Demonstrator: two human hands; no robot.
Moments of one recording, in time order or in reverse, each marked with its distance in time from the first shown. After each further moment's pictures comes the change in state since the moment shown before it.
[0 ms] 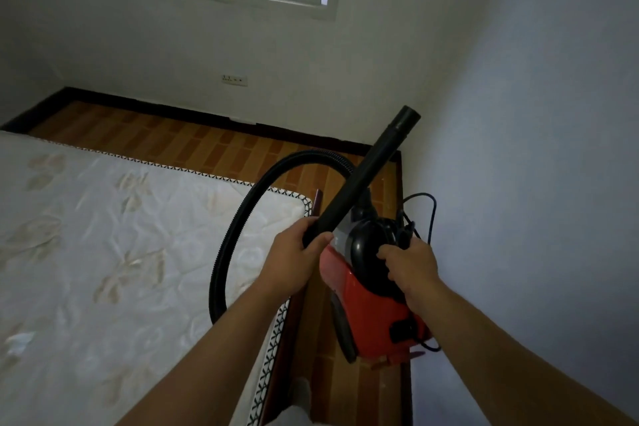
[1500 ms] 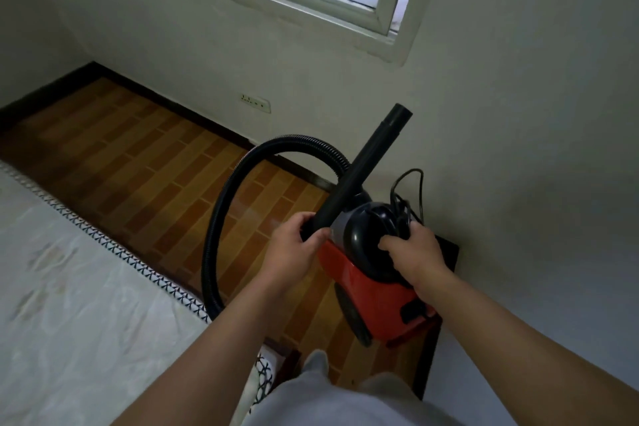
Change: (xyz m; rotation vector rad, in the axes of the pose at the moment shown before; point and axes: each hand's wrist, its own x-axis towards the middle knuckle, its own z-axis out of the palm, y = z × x) left_hand 0.705 -0.005 -0.008 -0.053 0.286 -0.301; right_hand 0.645 -0.415 0.110 -0.368 -0.316 -0.163
